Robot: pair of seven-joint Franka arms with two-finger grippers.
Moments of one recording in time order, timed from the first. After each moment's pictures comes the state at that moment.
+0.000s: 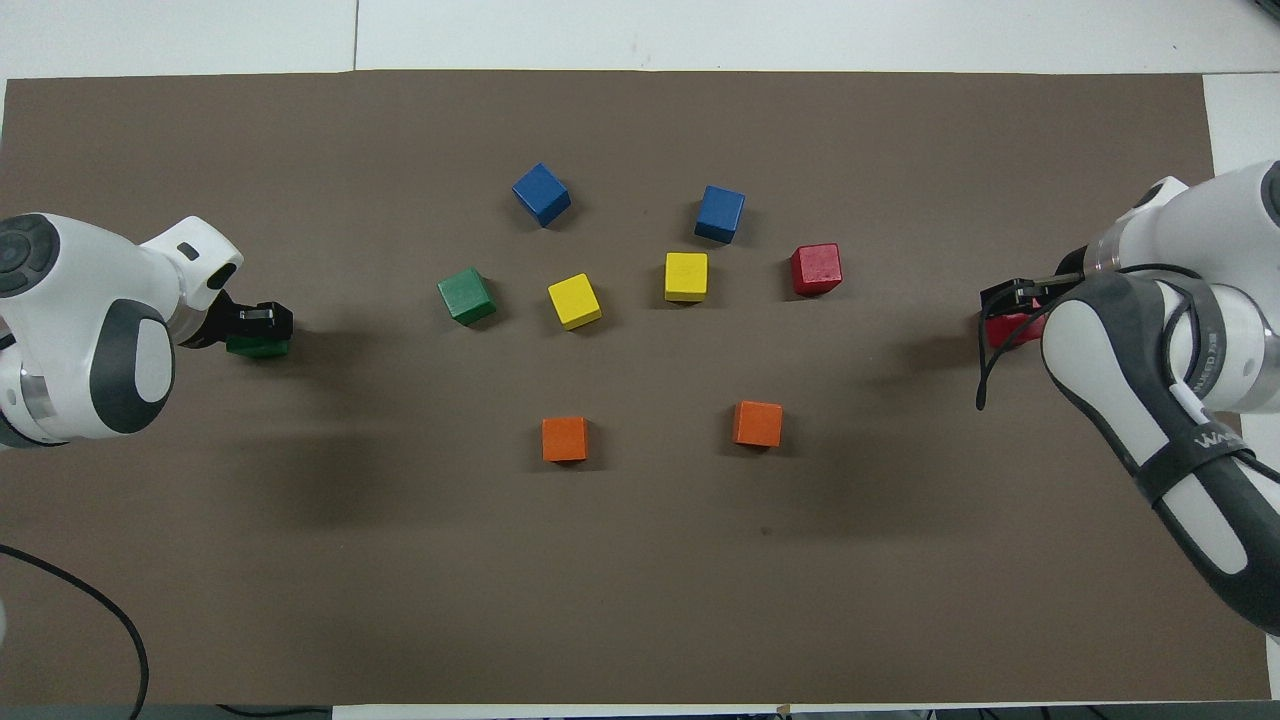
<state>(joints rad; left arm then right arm) 0.05 0.28 -0.03 -2.03 0.02 2.32 0.02 -0.05 0.21 0.00 -1.91 0.03 2.10 -0.09</state>
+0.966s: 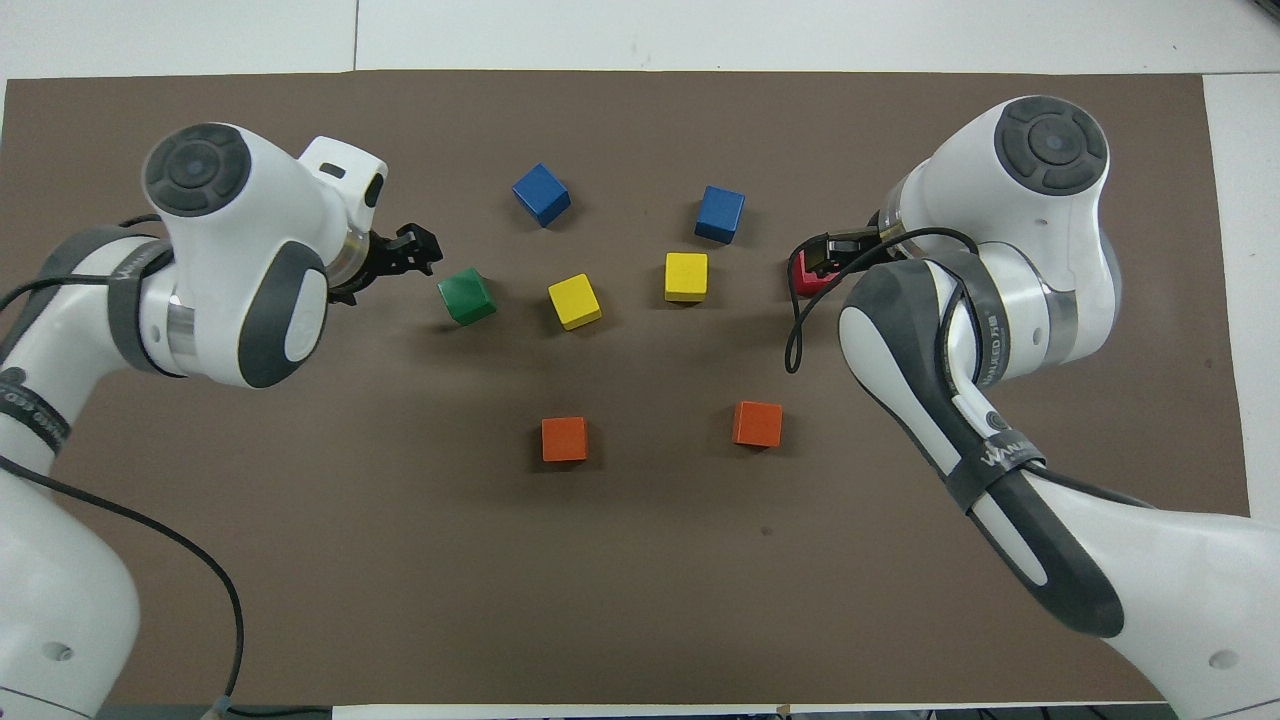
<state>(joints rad) -0.29 0.36 -0.05 -1.78 0.02 2.18 -0.70 0.23 0.36 0.01 -1.72 0.01 2.13 0.23</state>
